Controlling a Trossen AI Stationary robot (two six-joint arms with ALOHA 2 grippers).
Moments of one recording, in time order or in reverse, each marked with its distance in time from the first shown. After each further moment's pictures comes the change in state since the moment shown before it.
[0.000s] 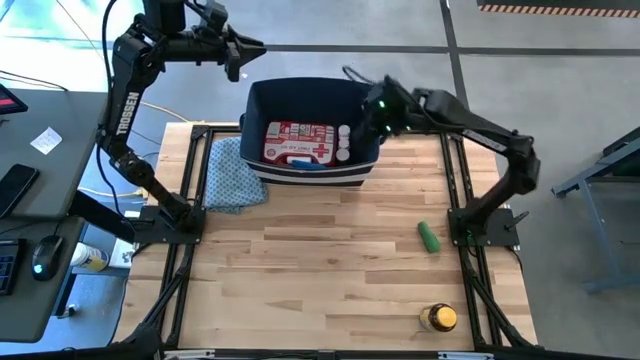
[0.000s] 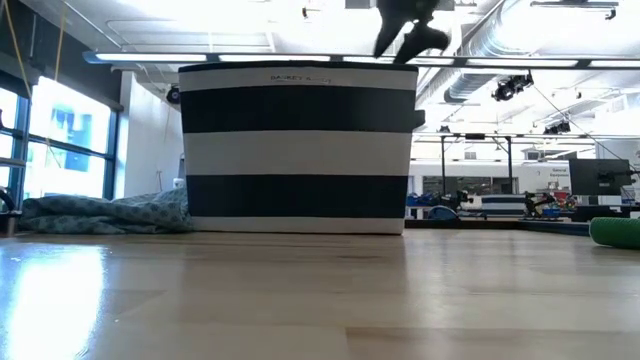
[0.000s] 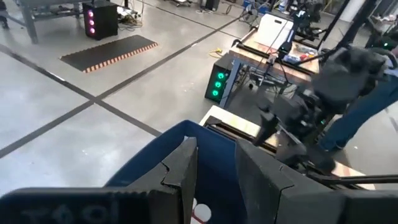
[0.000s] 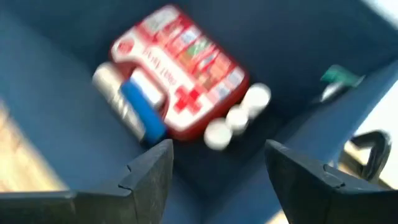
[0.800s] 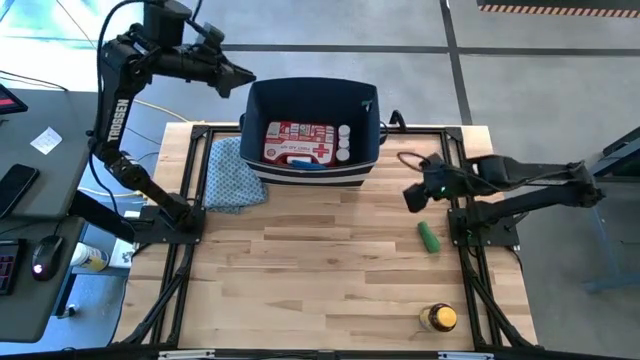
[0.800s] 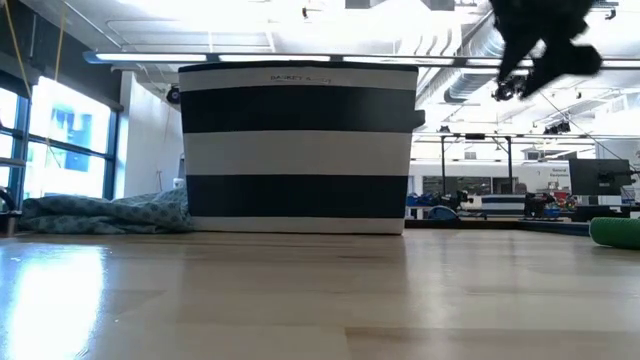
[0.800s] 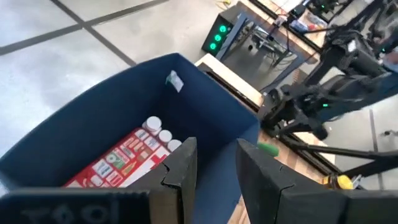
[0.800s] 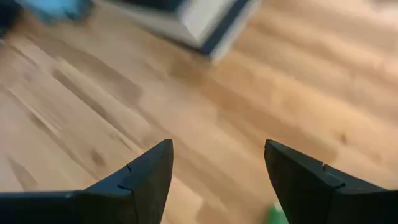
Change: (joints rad) left arm -0.052 -0.048 0.000 -0.287 -0.040 -0.128; right arm 0.386 -0.650 -0.799 0.005 0.103 0.641
